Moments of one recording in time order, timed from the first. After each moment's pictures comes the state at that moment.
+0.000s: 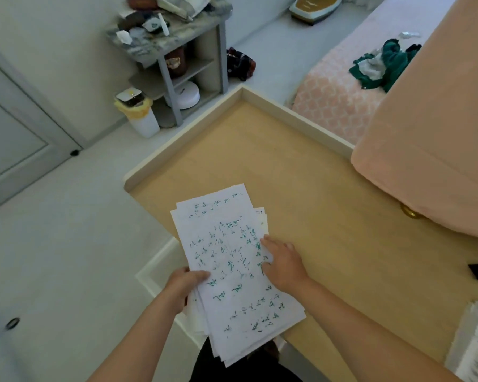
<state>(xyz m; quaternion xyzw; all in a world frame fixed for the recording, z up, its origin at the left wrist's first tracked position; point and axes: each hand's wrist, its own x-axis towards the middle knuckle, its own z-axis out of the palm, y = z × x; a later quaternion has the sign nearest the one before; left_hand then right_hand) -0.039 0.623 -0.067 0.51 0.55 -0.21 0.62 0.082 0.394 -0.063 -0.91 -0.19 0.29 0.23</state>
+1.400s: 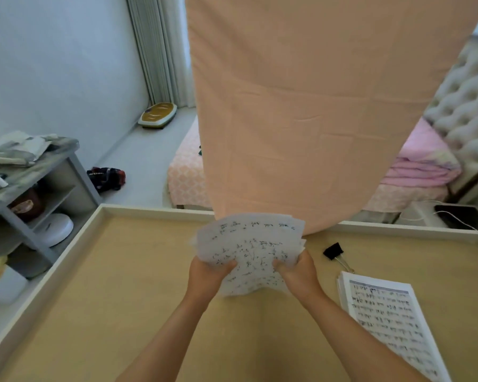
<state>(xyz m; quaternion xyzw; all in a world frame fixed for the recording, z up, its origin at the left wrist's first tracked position) 0.151 0.407 0.079 0.71 0.02 -0.05 0.70 0.109 0.196 0.088 -0.74 0.21 -0.06 0.63</state>
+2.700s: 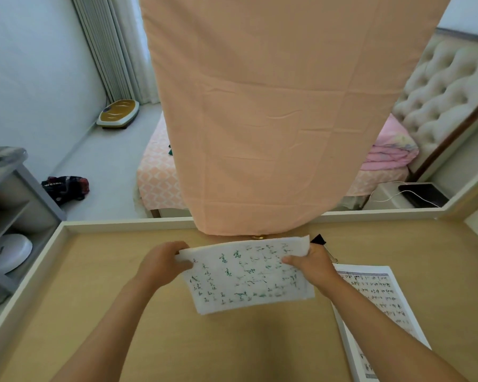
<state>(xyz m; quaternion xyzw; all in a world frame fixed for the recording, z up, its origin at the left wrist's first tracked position) 0.250 0.459 0.100 0.94 -0.14 -0.13 0.26 0.124 0.136 0.093 -0.74 0.27 -0.04 0.62</state>
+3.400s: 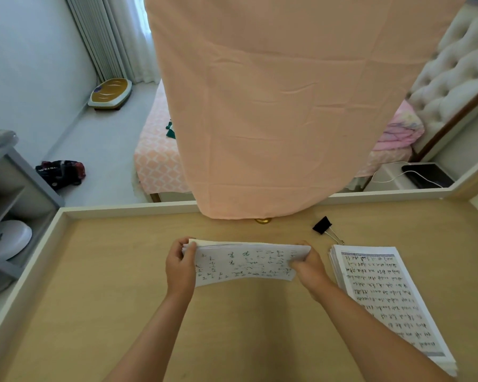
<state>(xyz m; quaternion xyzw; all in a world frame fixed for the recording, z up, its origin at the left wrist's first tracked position) 0.202 0.431 0.051 0.73 0.08 -0.02 0.68 0.114 0.171 0.038 -0.72 0.32 -0.02 0.61</state>
